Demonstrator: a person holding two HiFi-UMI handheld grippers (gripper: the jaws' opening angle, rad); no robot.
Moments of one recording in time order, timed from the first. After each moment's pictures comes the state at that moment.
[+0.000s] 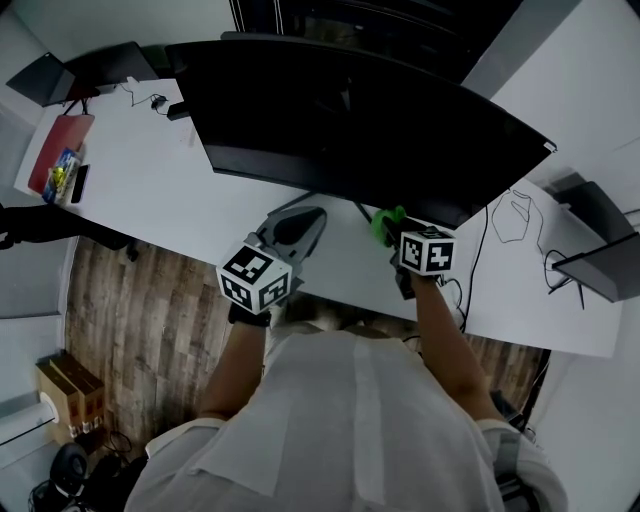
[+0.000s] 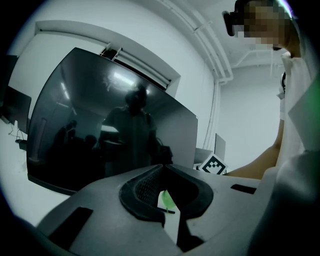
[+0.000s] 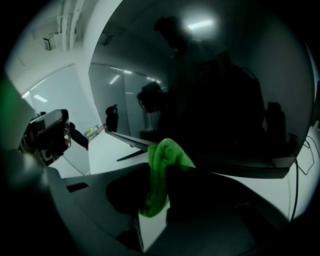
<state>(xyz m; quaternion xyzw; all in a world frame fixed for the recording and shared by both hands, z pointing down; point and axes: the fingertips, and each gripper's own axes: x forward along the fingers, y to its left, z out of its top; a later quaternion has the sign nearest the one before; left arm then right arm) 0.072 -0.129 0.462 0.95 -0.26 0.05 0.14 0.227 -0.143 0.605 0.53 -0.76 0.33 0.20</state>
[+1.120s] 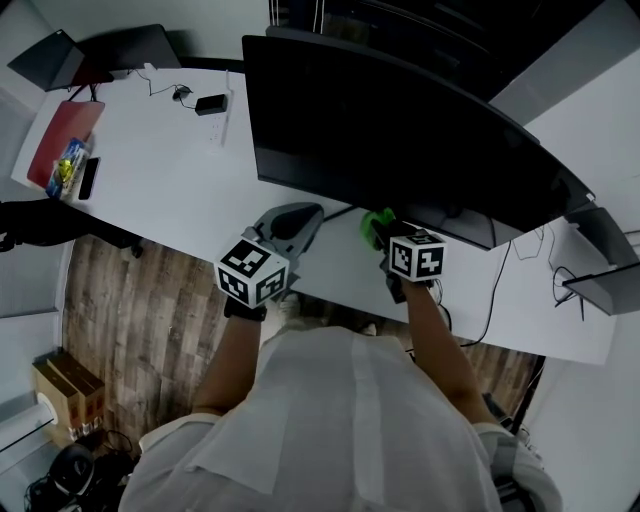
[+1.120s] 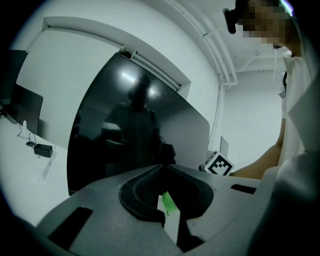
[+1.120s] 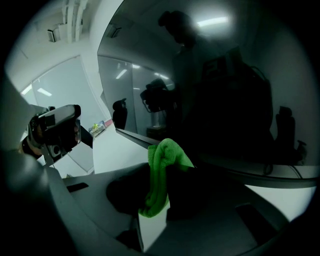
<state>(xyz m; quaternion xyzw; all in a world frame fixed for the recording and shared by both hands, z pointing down) -0.046 -0.195 0.472 0.95 -0.26 0.05 0.16 0.088 -0.196 0.604 0.50 -0.77 0.32 0.22</state>
